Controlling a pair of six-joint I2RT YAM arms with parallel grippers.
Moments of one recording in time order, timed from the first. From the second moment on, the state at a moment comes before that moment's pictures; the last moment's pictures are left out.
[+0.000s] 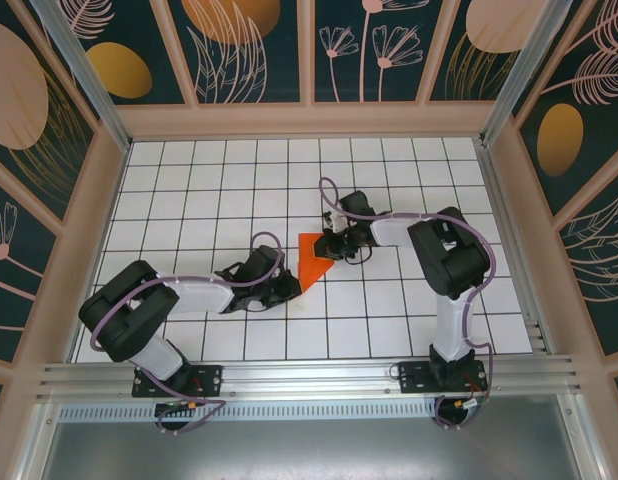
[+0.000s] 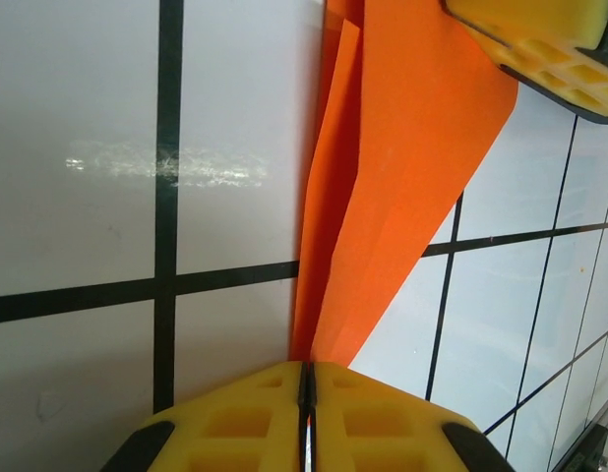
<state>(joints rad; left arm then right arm) -0.78 1.57 0.54 0.17 0.26 -1.09 0.52 1.97 1.07 -0.18 -0.65 0.50</state>
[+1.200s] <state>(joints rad) -0.79 1.67 0.67 0.12 0.21 -1.00 0.52 1.98 1.08 -0.18 -0.65 0.50</state>
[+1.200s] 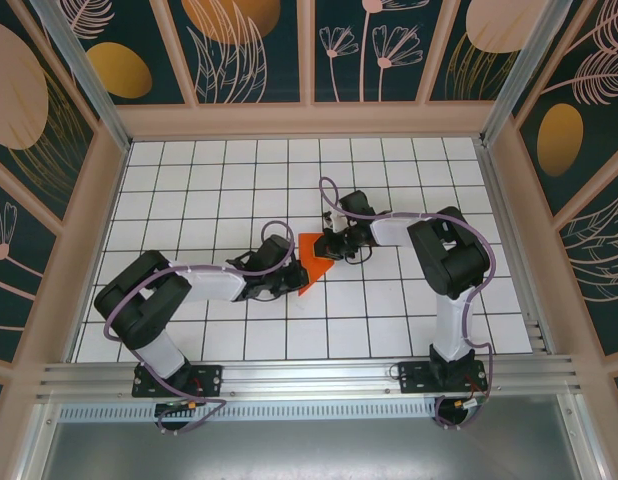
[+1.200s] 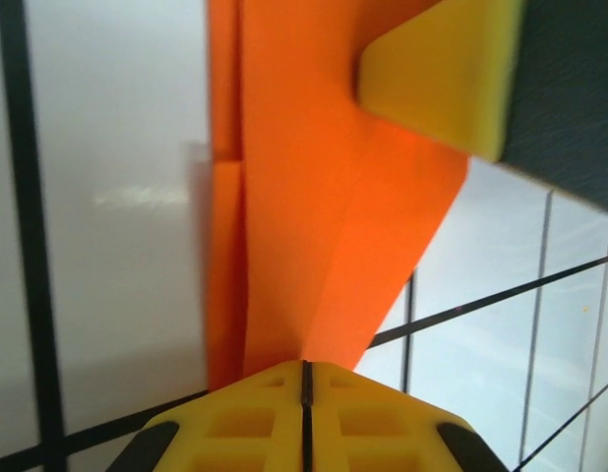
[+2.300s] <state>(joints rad) -0.83 1.56 0.59 0.01 0.22 -0.90 0.52 1.98 1.08 -0.19 -0.65 0.50</state>
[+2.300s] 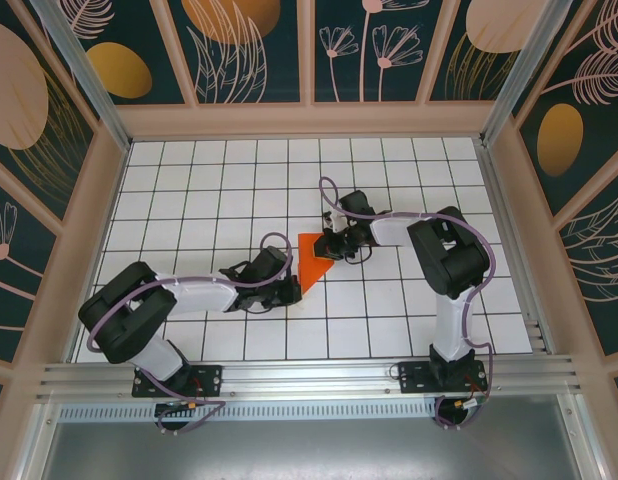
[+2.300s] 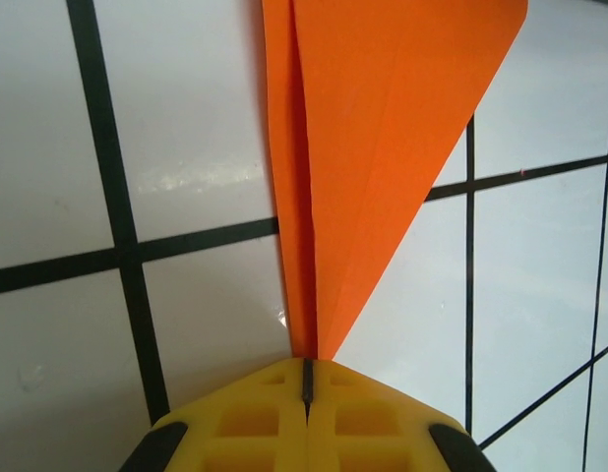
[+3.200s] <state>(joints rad) -0.84 1.62 0.67 0.13 0.06 -0.92 0.52 1.98 1.08 -0.19 -0.65 0.50</state>
